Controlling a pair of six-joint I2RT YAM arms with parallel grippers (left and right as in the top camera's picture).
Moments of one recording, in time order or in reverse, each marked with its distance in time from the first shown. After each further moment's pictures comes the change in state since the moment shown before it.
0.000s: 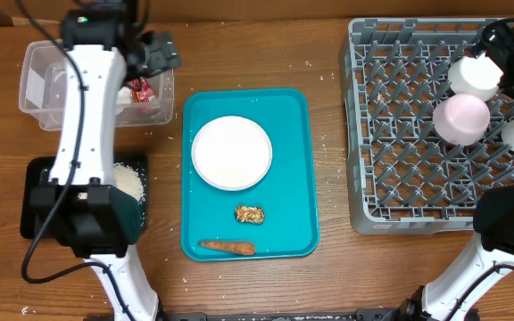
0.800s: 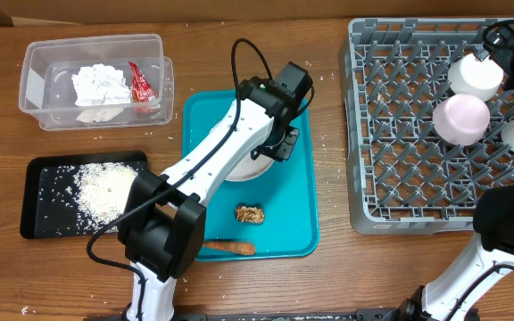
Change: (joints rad) left arm -0.587 -0.001 -0.396 0.120 -0.014 0.214; right arm 0.000 0.000 0.000 0.005 0.132 -0.002
